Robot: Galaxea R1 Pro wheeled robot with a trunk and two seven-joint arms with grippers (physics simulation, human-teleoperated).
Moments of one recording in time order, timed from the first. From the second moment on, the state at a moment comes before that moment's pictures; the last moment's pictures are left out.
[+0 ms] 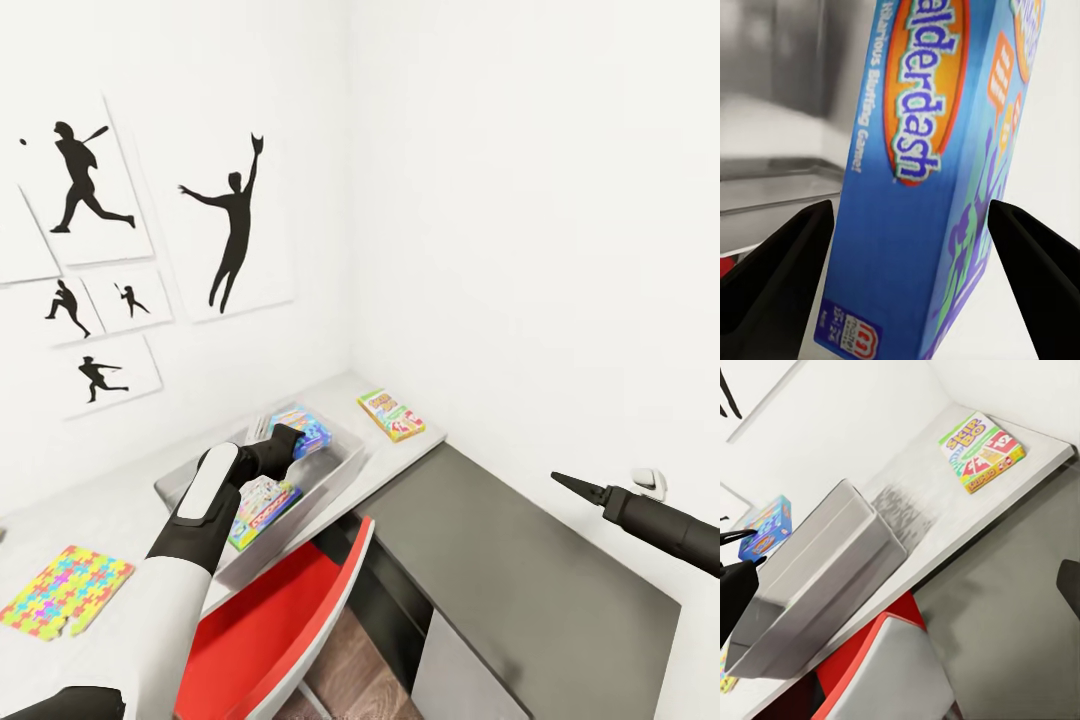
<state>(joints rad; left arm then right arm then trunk) -0.79 -0.10 0.00 -1.02 1.41 0.39 0.62 -0.32 -0.38 -0.45 -1.48 -0.53 0.92 0.81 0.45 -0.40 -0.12</state>
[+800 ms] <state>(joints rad) -0.79 -0.10 0.00 -1.02 1.41 0.38 0.62 -0.32 -0.38 -0.45 -1.48 -0.53 0.92 0.81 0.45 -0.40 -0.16</state>
